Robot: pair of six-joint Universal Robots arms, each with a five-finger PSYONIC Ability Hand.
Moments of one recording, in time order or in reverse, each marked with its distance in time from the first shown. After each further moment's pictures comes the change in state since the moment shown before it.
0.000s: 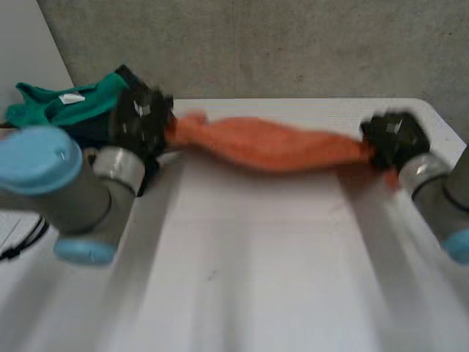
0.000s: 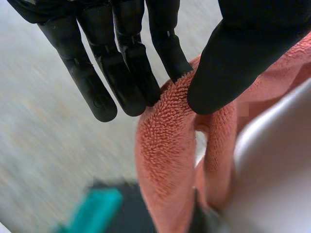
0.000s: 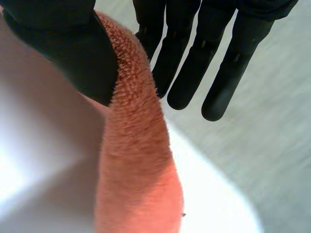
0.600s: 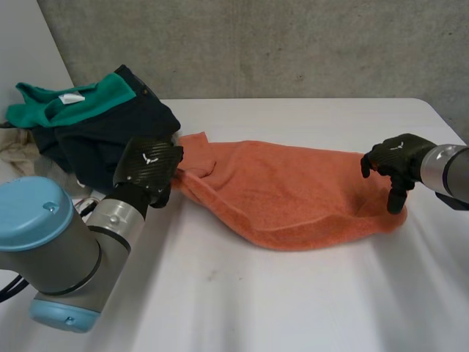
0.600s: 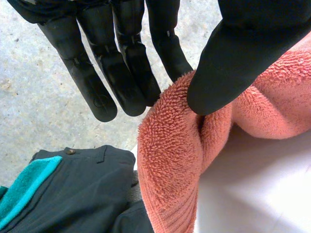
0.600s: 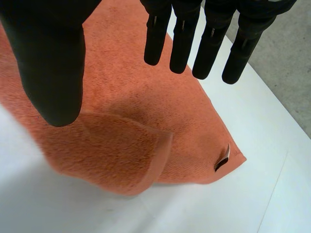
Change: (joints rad) left arm -0.019 0.126 -0.261 0.002 0.059 0.002; right arm -0.040 0.076 -0.398 0.796 -0.034 -0.270; left_hand 0.000 0.000 0.000 0.000 0.000; right_hand -0.623 -0.680 -0.692 -0.706 -0.690
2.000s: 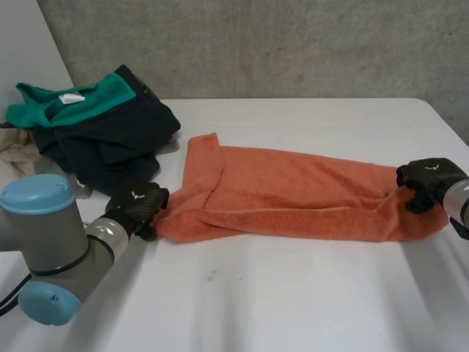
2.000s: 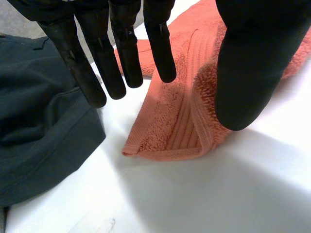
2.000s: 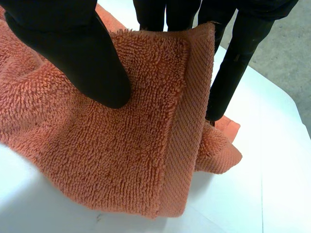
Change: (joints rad) left arm 0.160 -0.191 0.055 -0.211 0.110 -0.017; right arm -0.173 -0.028 0.355 -0.443 -0.034 0.236; left_hand -0.534 -0.580 -0.573 -0.583 -0.524; right_hand 0.608 0.681 0.691 0.705 0.691
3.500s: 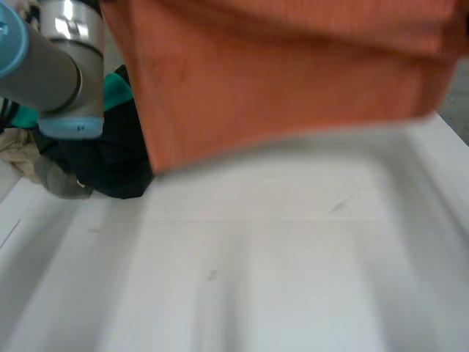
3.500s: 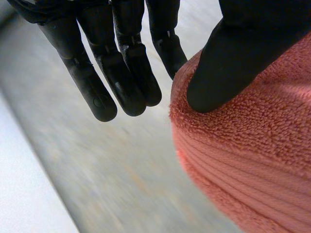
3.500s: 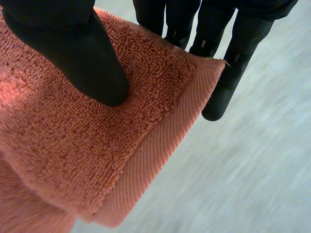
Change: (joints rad) left arm -0.075 -0.045 0.875 0.281 -0.211 0.084; right arm 0.090 -0.132 -0.346 -0.486 0.187 0.175; left_hand 0.541 0.579 0.572 0.583 0.540; right_hand 0.000 0.002 0.001 0.003 0.000
